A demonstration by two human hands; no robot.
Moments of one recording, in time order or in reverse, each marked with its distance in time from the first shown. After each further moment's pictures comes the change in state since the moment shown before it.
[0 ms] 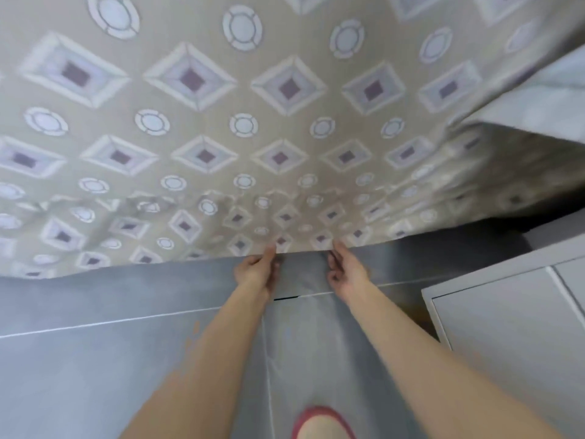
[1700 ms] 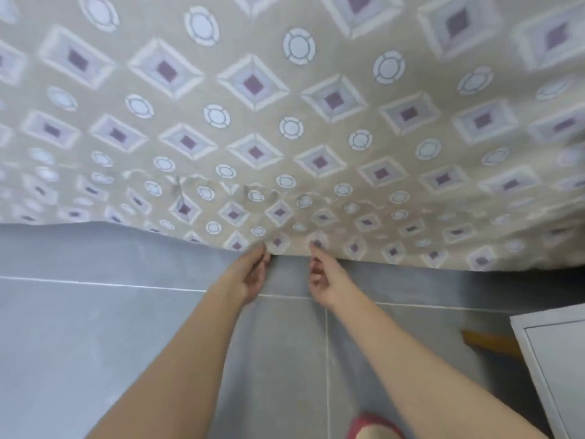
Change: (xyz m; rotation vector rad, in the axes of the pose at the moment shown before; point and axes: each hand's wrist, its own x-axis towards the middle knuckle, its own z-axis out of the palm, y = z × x) left_hand -0.011 0.058 -0.129 -0.346 -0.040 -0.125; right_hand -0.050 0.095 0.090 -0.187 -0.337 0.202
